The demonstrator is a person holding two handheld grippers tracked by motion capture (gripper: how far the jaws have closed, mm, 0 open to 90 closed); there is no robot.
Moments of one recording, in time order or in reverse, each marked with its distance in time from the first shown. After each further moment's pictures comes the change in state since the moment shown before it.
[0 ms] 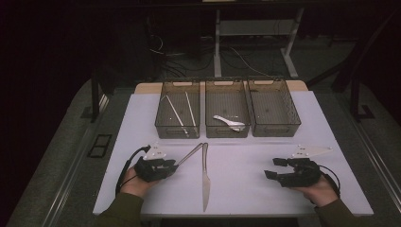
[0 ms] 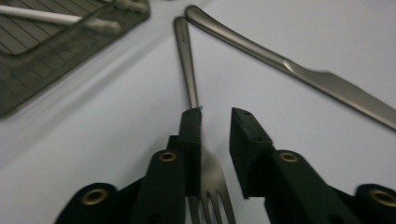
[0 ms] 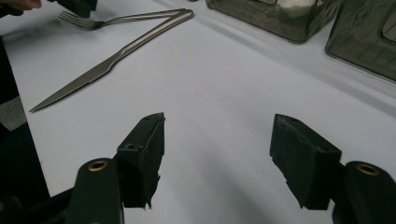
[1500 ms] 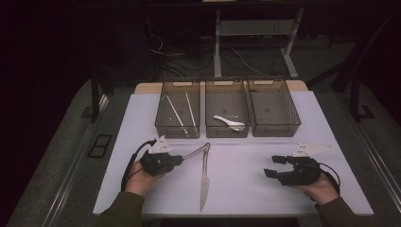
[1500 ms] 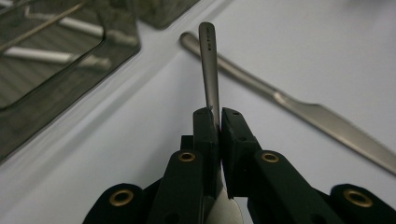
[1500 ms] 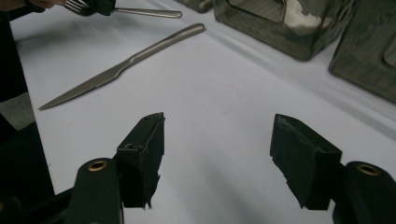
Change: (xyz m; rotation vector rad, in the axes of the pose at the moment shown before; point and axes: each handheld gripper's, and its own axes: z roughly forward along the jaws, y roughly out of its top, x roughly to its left) left arm -0.004 0.021 0.001 -0.044 -0.066 0.058; right arm 0.001 0.009 -0.003 -0.025 0.025 -0.048
